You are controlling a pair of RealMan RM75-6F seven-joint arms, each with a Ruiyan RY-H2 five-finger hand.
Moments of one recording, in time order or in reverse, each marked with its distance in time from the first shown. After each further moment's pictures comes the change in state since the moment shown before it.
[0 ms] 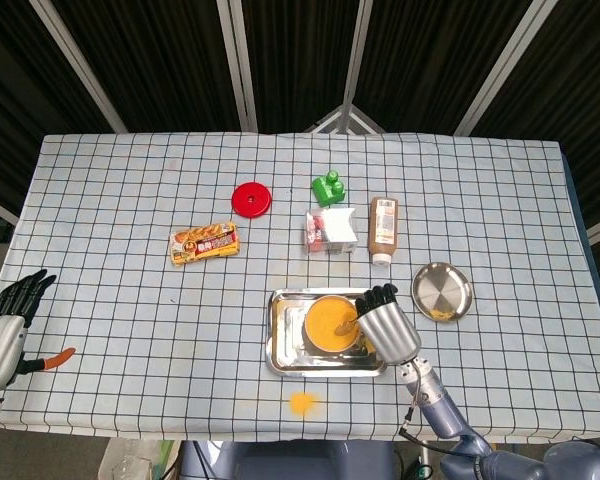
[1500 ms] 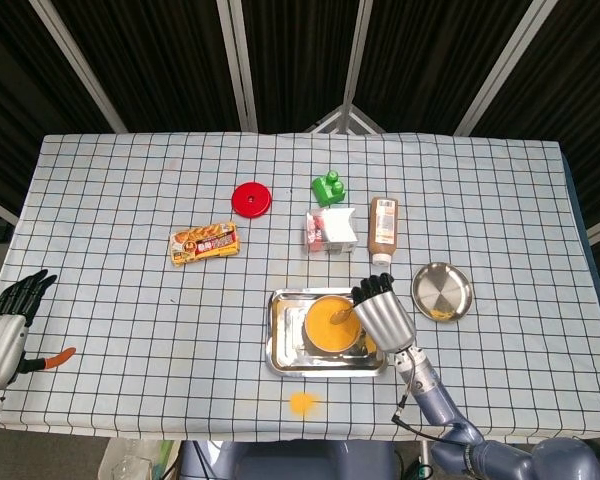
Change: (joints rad) left arm -0.003 0.001 -0.003 -0.005 -0.014 -0.012 0.002; right arm 0.036 -0.046 0.068 0.077 -0.002 -0.014 0.051
